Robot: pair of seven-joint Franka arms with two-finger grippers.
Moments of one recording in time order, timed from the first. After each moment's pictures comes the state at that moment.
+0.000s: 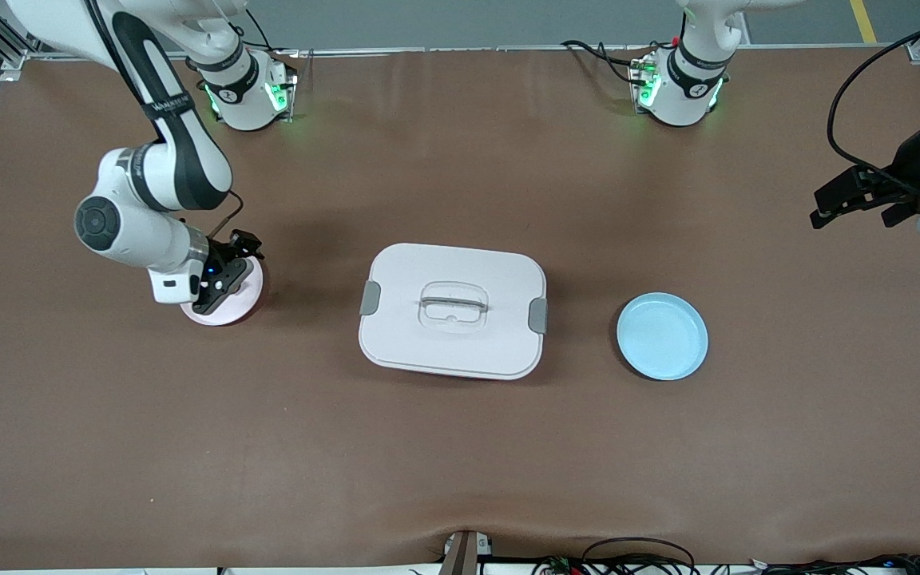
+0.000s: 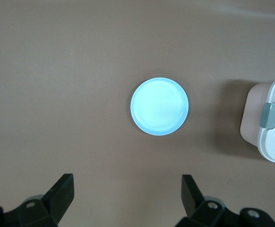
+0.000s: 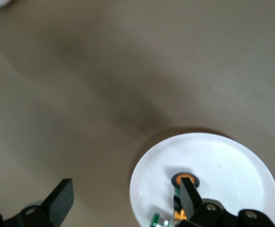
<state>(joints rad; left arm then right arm) 0.00 0.01 -0.06 -1.56 -0.04 1.60 -0.09 0.04 0.17 0.08 -2.21 0.18 2.19 -0.68</state>
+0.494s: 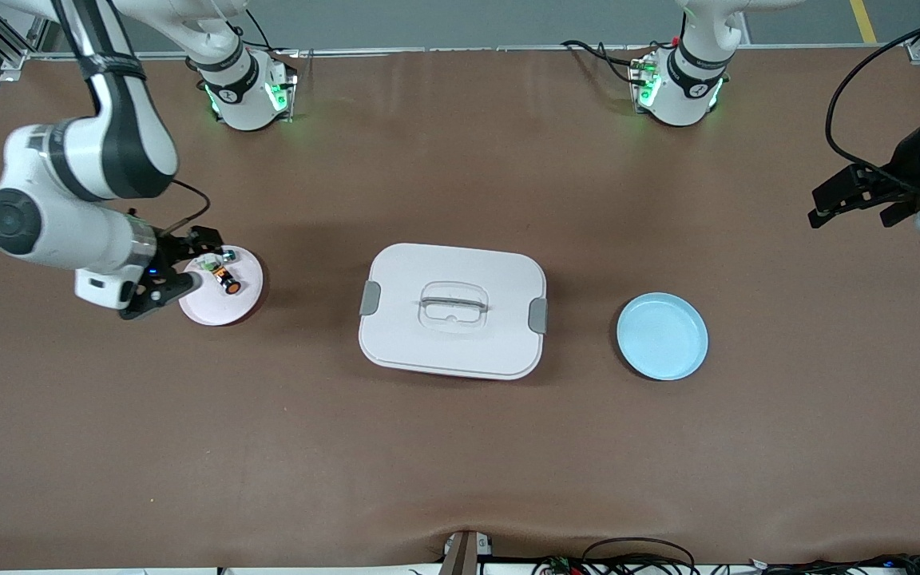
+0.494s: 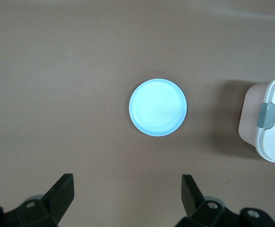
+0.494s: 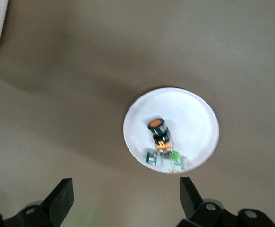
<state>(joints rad) 0.00 0.01 -0.07 -1.55 -0.04 1.60 -0.09 0.00 0.15 0.07 -1.89 0.05 1.77 -0.33</state>
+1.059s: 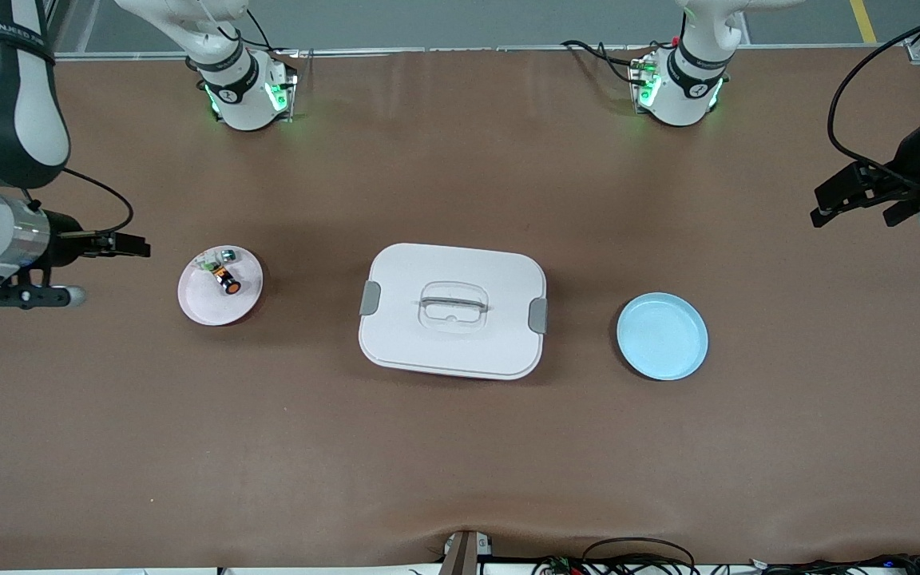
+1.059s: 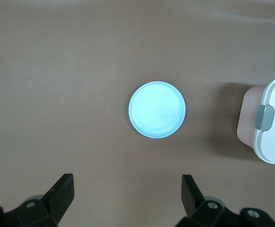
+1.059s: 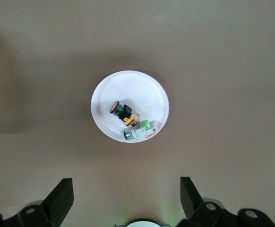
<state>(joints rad) 0.00 0.01 -0.07 -1.54 -0.04 1.60 -0.09 -0.11 0.15 0.06 -1.69 0.00 1.56 0.04</state>
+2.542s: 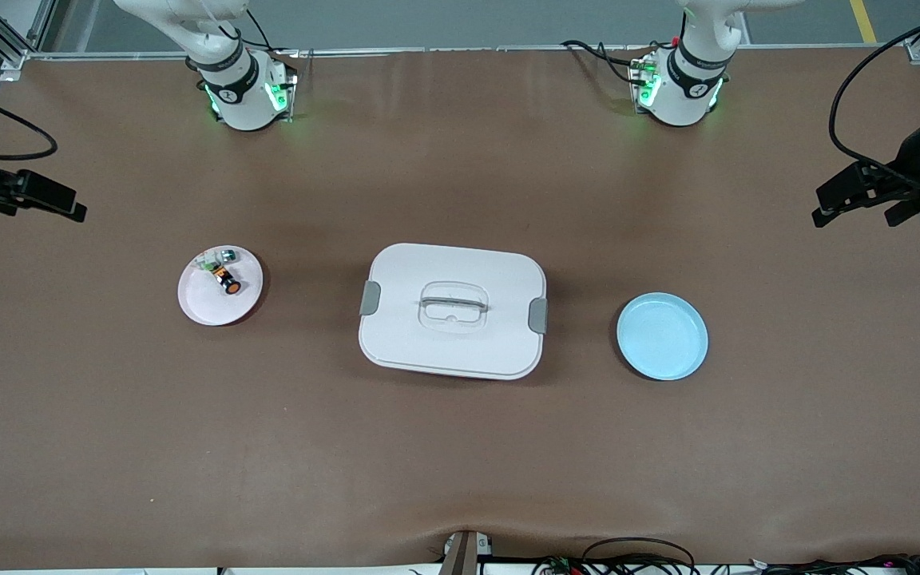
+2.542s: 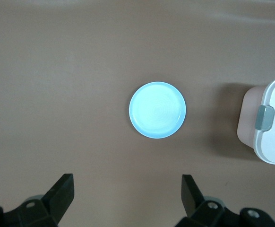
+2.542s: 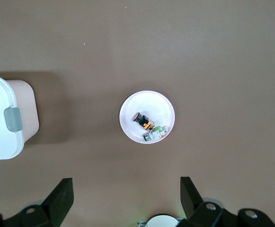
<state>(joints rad) 0.00 0.01 -0.07 -1.54 -0.04 1.60 -0.08 -0.08 0.13 0.08 -1.32 0.04 1.33 0.14</state>
